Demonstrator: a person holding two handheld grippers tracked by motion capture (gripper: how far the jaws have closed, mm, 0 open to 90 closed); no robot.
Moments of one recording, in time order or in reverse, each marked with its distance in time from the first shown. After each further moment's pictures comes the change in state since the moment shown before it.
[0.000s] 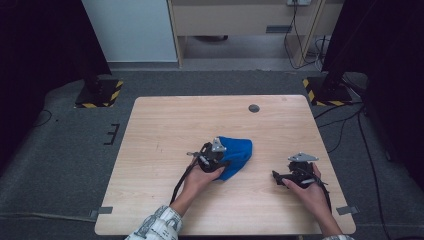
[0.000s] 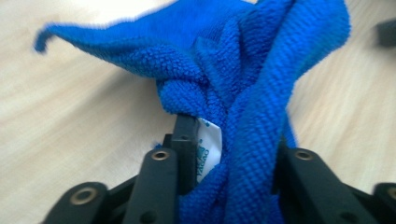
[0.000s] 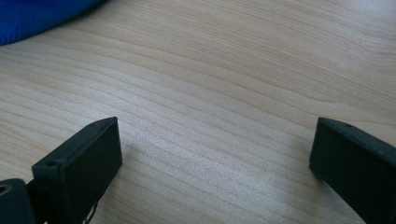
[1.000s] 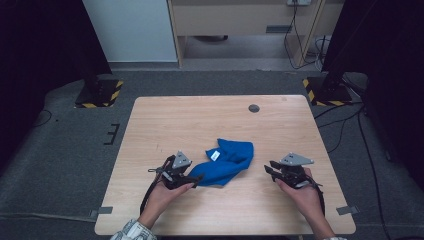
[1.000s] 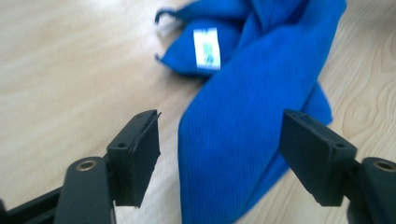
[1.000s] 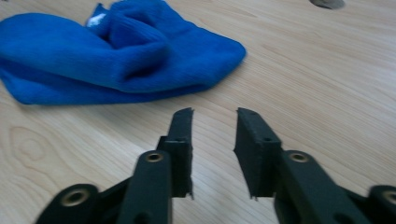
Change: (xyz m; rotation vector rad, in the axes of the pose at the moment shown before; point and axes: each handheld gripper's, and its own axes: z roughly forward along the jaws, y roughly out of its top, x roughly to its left) left arm 0.024 -0.063 -0.100 -0.061 0.036 -0.026; right arm 0.045 0.022 -0.028 -0.166 0.176 -0.142
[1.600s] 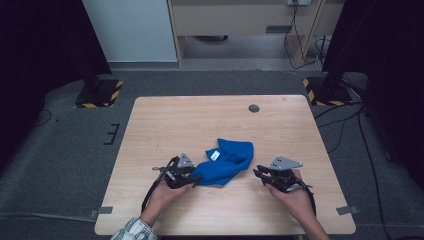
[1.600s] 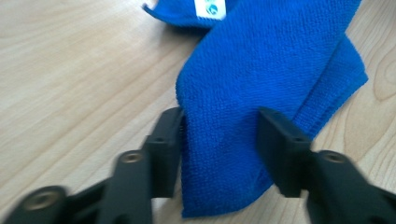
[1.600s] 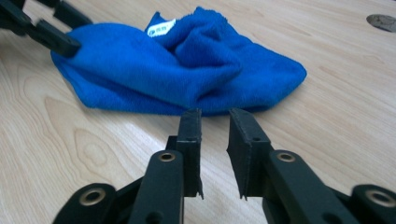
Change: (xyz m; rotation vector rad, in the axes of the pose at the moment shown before) left arm 0.003 -0.007 0.024 0.111 -0.029 0.026; right arm 0.029 0.010 0.005 -0.018 0.087 -0.061
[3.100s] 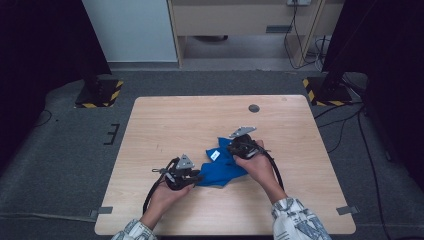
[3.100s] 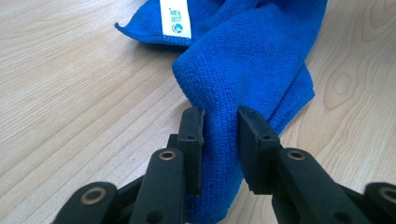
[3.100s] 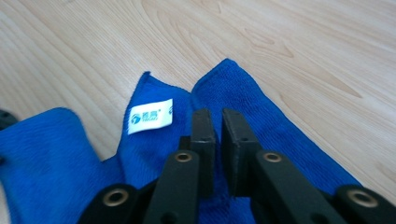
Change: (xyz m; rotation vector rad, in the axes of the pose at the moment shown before) left arm -0.007 0.003 -0.013 -0.051 -0.046 -0.005; right arm 0.008 0.092 0.099 0.166 -0.007 0.000
